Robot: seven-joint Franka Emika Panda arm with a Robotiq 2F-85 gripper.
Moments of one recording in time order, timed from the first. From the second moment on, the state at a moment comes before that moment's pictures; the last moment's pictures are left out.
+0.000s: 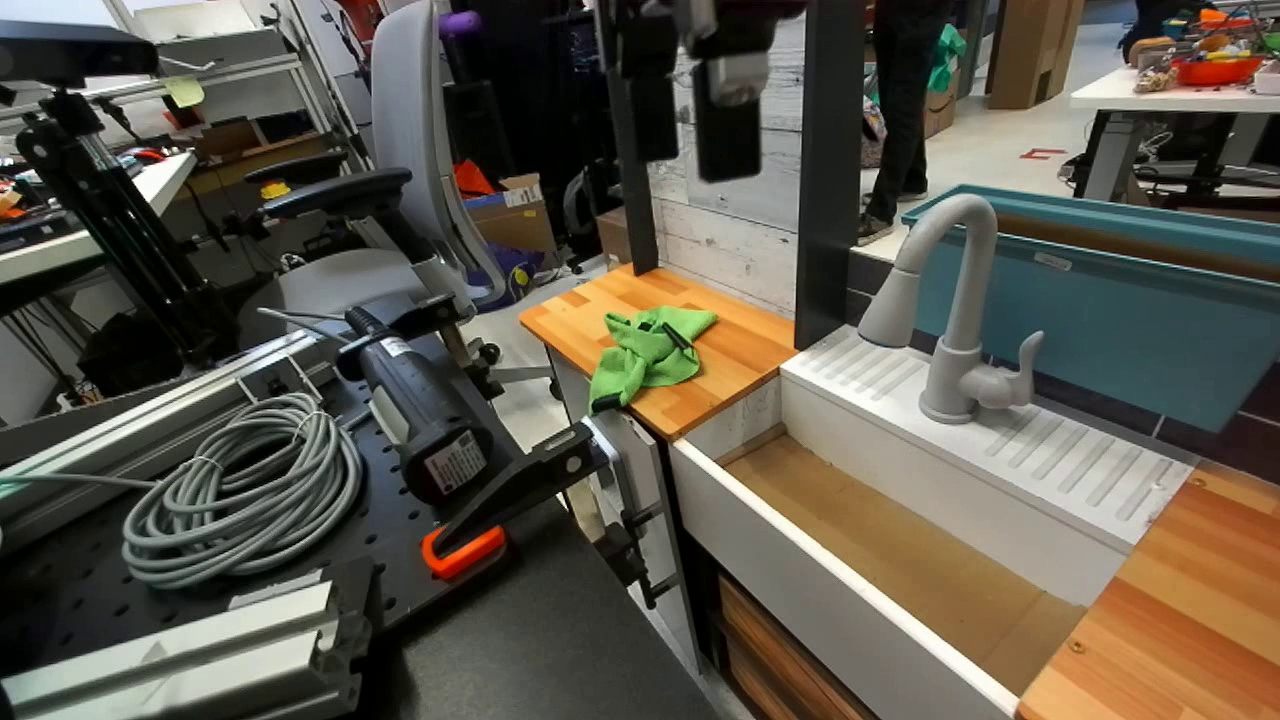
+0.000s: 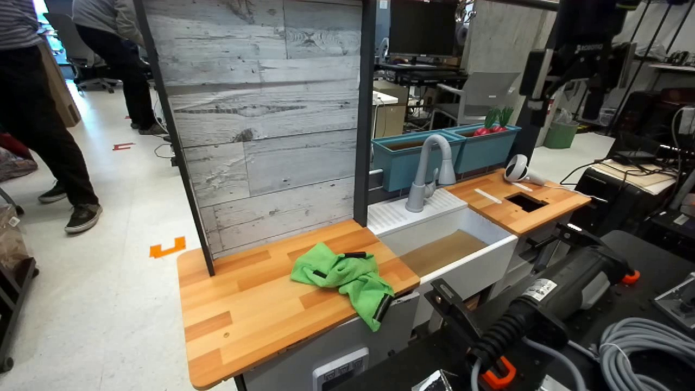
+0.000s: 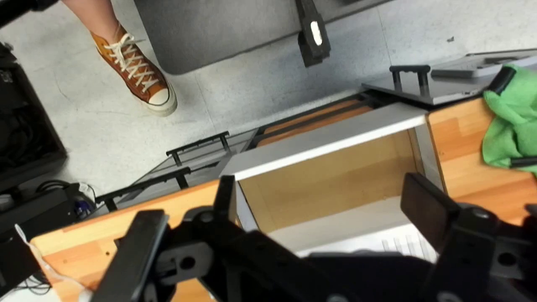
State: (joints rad) arm -0.16 0.03 -0.12 -2.43 -0.18 2.39 0.13
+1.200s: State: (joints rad) arm -0.13 0.54 -0.07 -2.02 0.05 2.75 0.12
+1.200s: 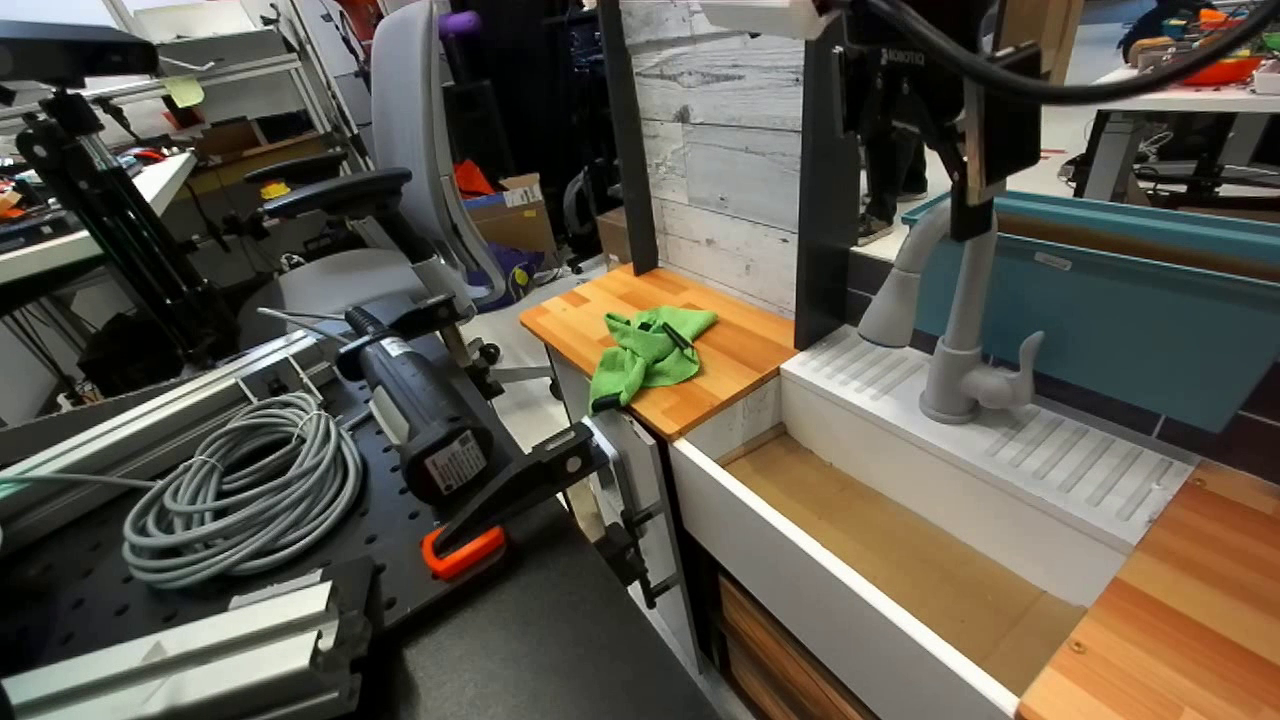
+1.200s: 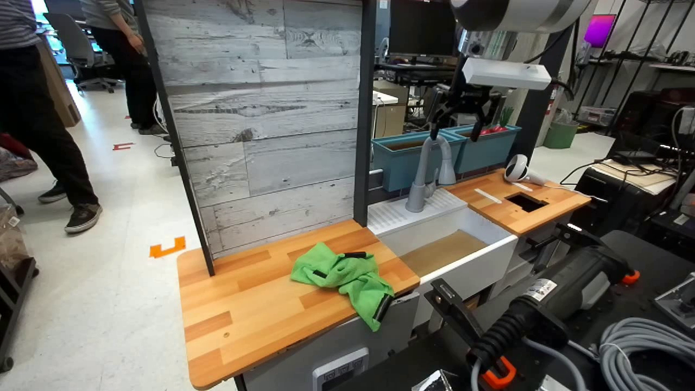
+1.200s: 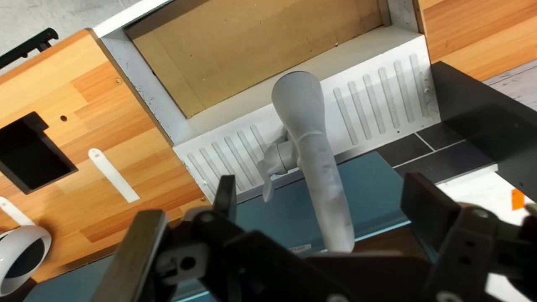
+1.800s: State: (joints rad) arm -0.13 0.64 -0.05 -1.94 0.05 2.72 0.09
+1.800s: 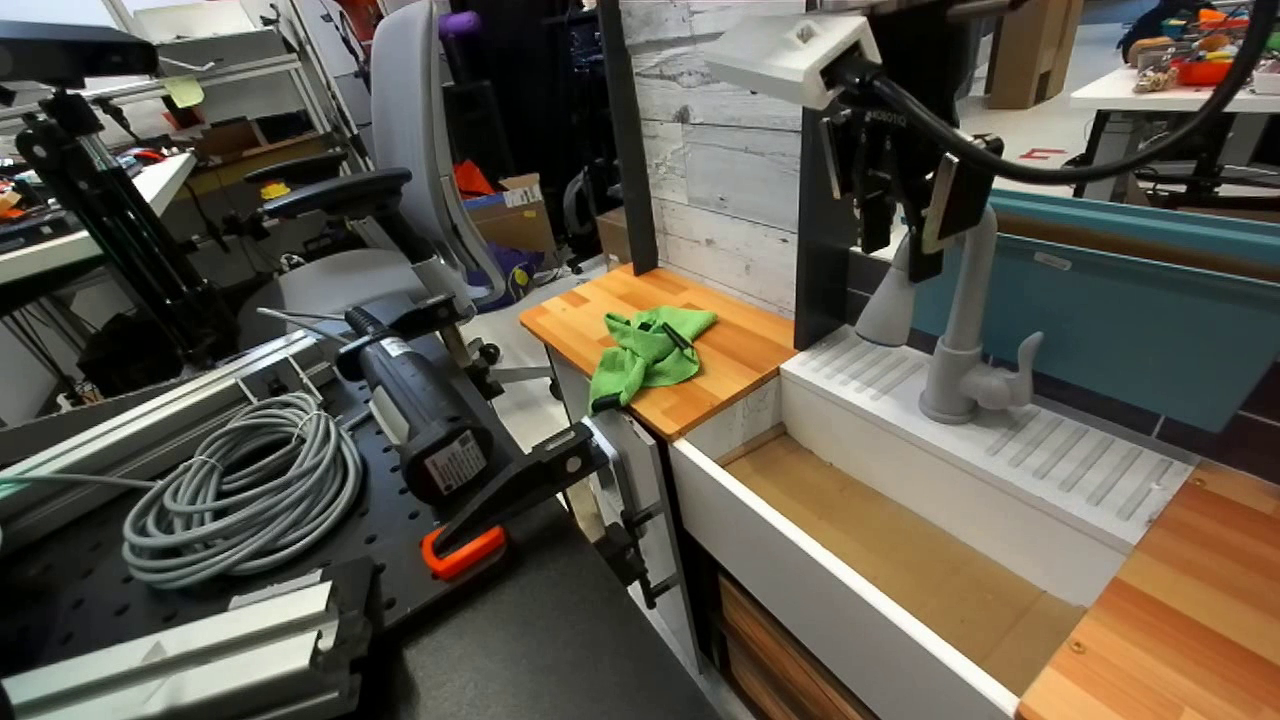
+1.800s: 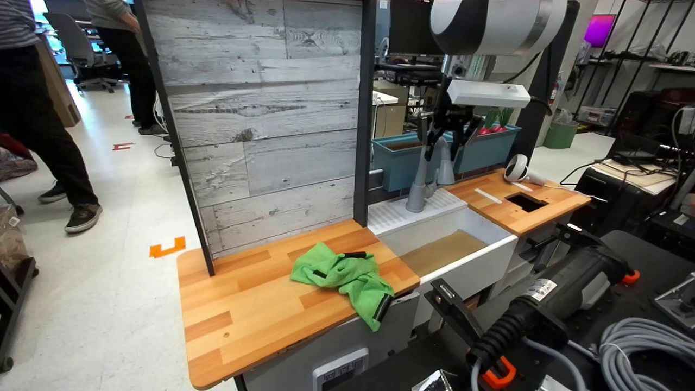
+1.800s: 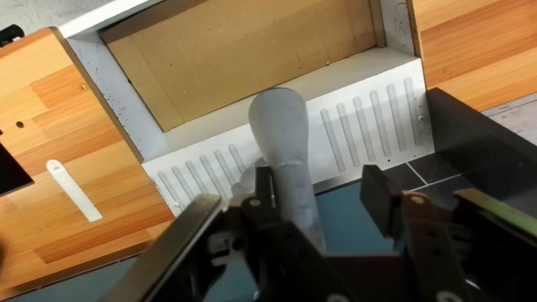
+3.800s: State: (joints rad) arm -0.19 0.71 0.10 -1.86 0.47 2.80 0.14
